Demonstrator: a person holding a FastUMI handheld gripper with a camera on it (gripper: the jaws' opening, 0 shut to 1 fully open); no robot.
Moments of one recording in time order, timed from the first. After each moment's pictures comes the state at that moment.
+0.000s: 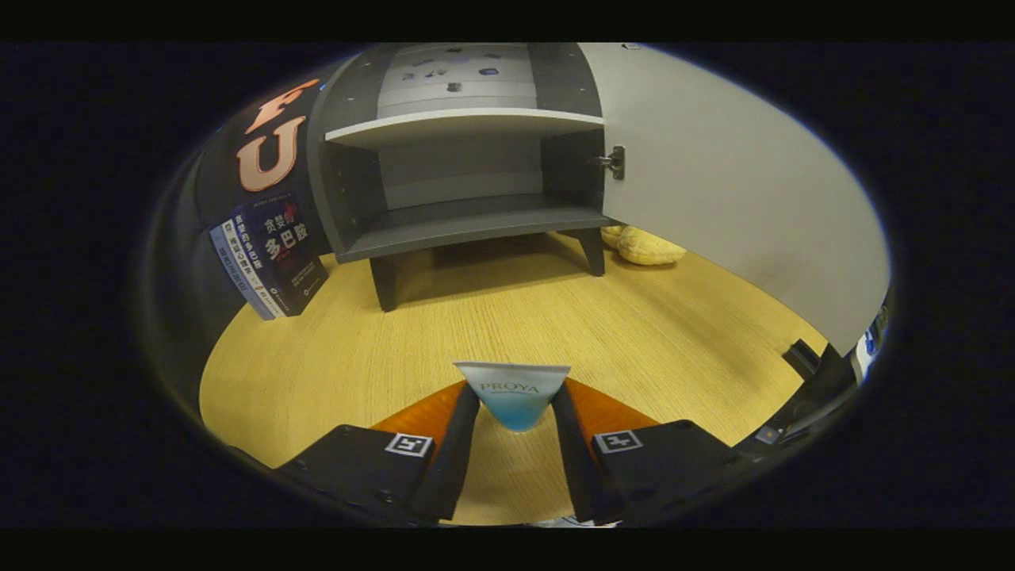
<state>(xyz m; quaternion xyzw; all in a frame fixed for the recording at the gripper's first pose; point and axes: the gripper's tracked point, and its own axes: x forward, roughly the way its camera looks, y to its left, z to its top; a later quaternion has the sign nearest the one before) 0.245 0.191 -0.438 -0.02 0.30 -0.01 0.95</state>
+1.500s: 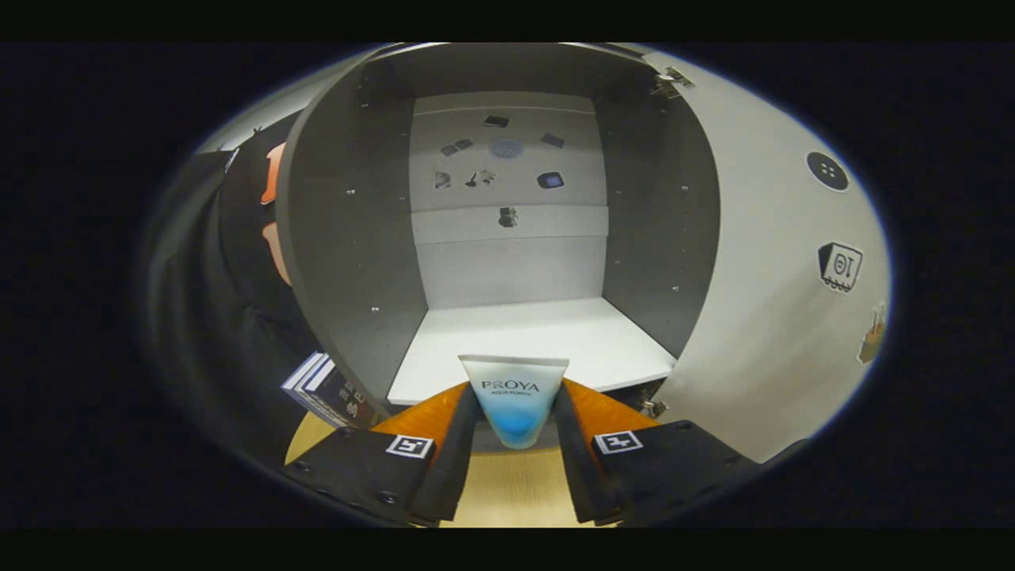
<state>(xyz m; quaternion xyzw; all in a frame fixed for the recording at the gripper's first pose) 0.428 0.275 -0.075 -0.03 0.18 0.08 0.98</state>
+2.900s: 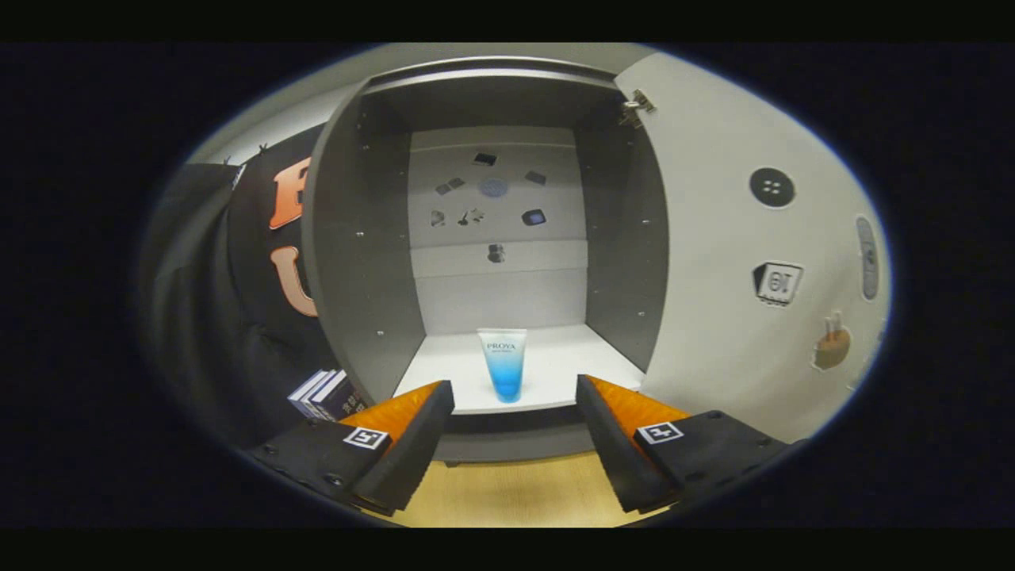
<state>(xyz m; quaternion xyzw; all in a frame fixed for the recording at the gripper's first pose) 0.344 0.232 -0.041 -0.03 0.10 0.08 0.99</state>
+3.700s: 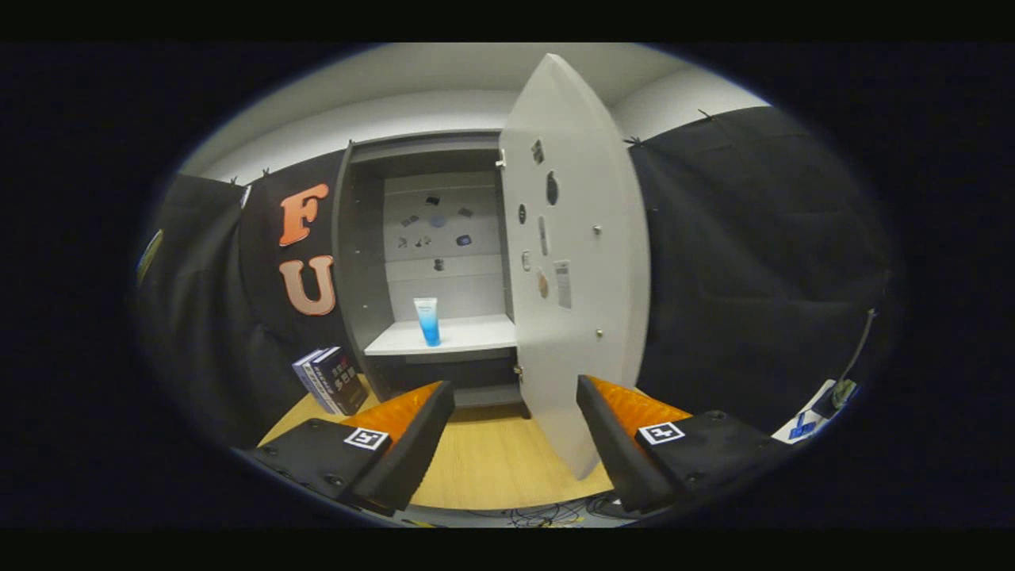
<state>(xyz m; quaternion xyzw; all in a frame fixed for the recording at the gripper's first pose) 0.128 0.036 -0.039 -0.01 0.06 0.03 1.00</state>
